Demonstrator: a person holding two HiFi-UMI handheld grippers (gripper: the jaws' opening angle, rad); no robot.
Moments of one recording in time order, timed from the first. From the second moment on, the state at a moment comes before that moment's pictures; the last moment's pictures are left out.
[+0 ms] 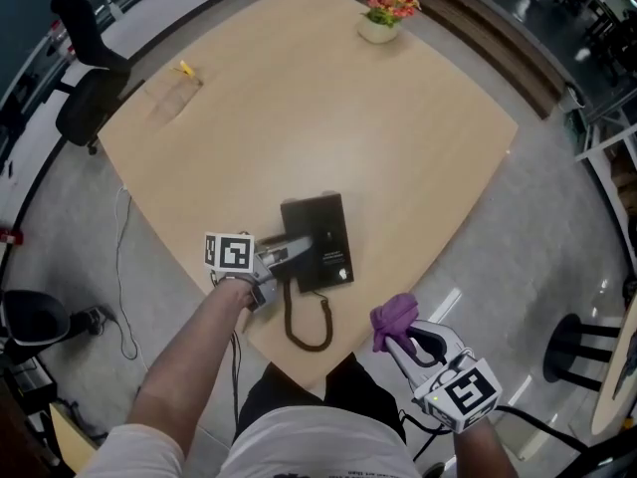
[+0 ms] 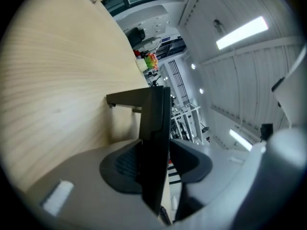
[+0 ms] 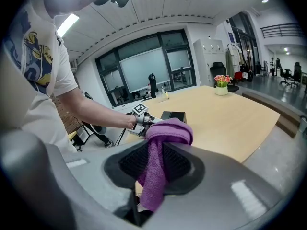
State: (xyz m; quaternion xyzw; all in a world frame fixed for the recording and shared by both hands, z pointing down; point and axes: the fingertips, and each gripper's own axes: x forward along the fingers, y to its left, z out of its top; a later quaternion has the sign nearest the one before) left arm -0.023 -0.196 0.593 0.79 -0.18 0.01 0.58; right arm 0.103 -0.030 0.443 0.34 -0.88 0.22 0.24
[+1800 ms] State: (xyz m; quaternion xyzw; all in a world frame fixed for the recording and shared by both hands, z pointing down) left arm -0.028 -0.107 0.486 0.82 -0.19 -0.03 0.54; right arm 0.018 -0.075 0.407 0.20 -0.95 0.17 0.17
